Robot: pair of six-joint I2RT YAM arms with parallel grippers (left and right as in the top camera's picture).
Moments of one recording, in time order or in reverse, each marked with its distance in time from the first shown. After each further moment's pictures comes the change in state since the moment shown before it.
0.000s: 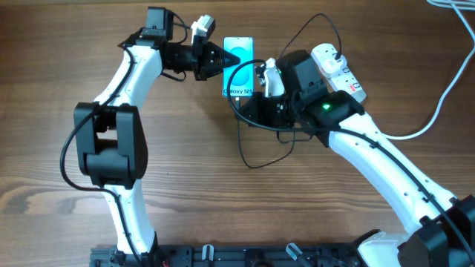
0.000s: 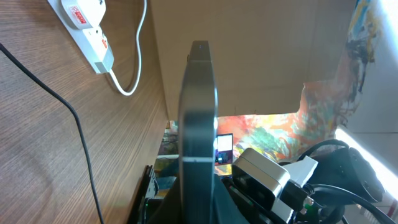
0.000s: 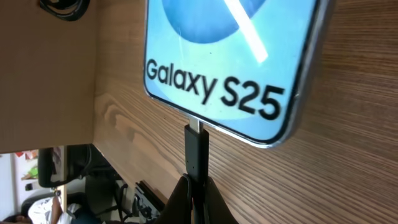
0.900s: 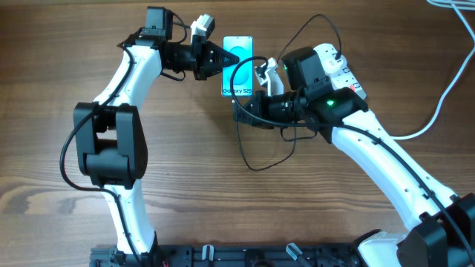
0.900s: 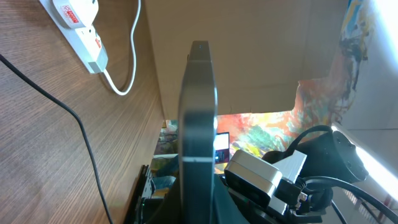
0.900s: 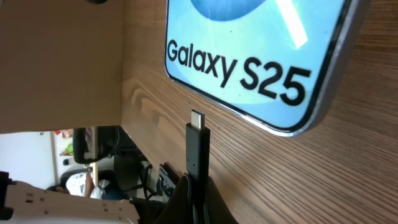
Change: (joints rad) left arm 0.004 0.000 0.000 0.007 0.022 -0.003; right arm -0.035 0.008 0.000 0.002 -0.158 -0.005
